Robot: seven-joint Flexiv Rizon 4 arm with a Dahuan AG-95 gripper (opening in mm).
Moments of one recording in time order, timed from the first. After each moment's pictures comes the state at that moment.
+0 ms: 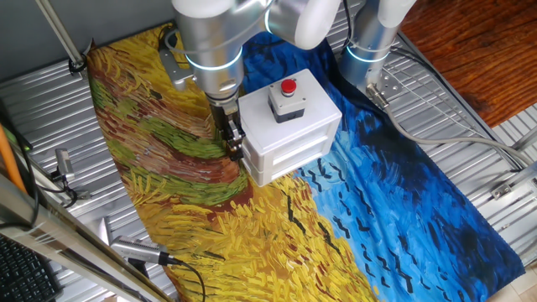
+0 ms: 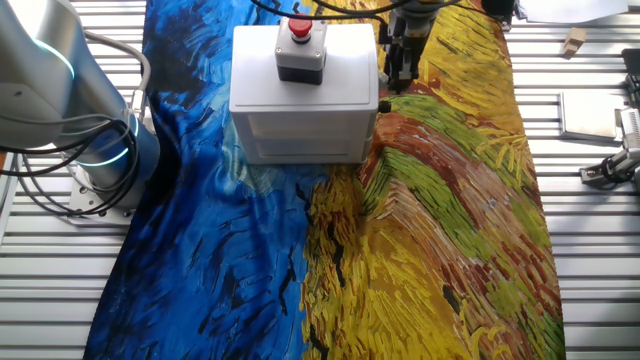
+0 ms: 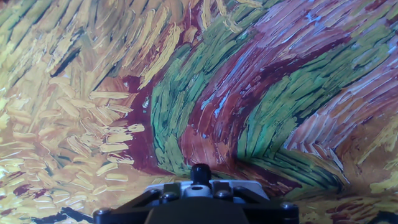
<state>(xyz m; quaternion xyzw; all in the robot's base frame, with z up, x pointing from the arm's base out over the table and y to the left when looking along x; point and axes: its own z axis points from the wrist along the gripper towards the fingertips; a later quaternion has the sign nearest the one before) 0.484 0.103 0.157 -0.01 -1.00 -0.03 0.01</state>
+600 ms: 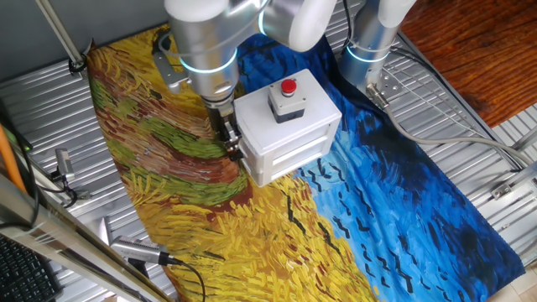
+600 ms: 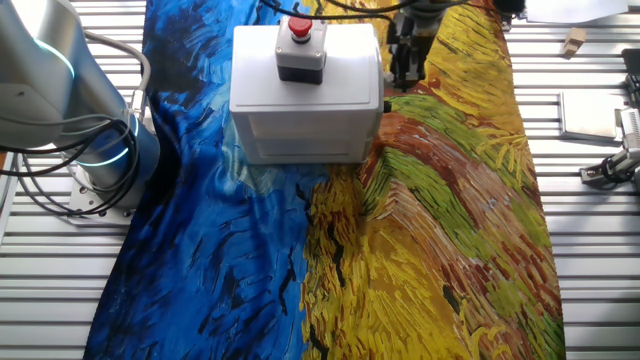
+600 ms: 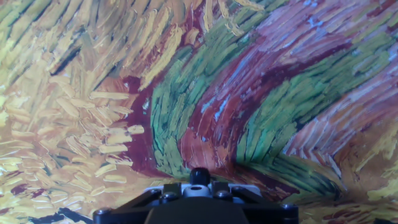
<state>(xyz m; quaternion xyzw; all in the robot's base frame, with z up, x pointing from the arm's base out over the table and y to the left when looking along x) 0.496 0.103 0.158 0.00 -1.00 -0.02 0.01</state>
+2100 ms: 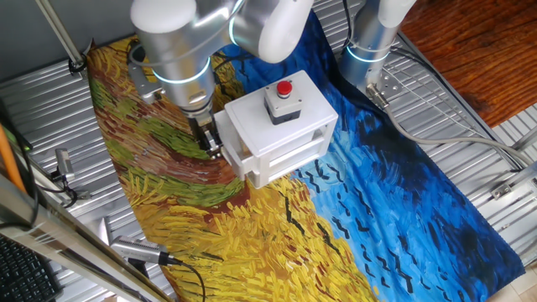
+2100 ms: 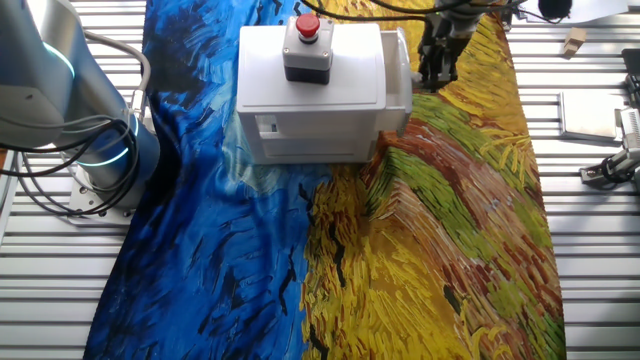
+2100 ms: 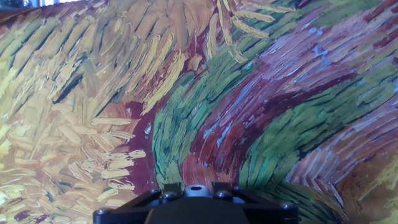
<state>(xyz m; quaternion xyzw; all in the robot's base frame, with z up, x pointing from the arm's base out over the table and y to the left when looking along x) 0.541 0.103 0.158 0.00 -1.00 -0.03 0.02</state>
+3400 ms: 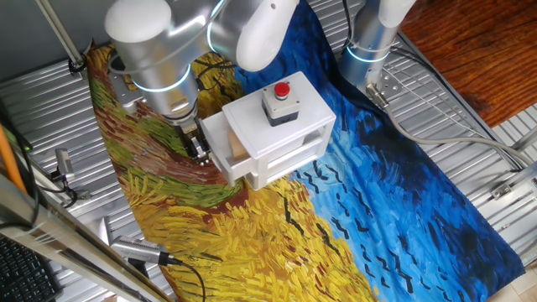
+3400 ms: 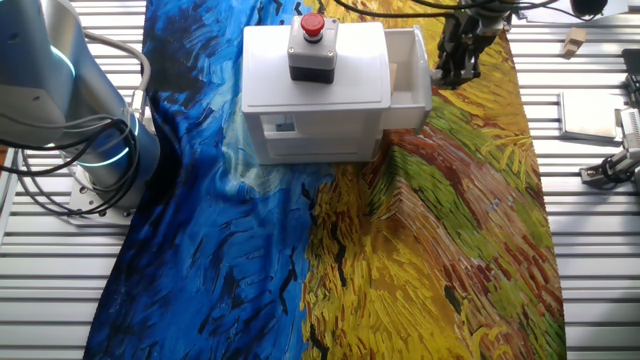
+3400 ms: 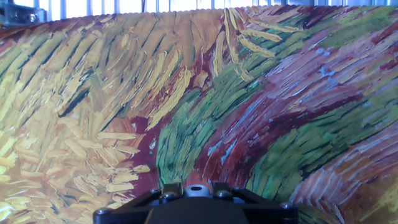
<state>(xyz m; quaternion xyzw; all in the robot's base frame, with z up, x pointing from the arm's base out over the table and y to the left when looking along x) 0.573 0.109 0.158 0.02 -1.00 -0.03 0.03</state>
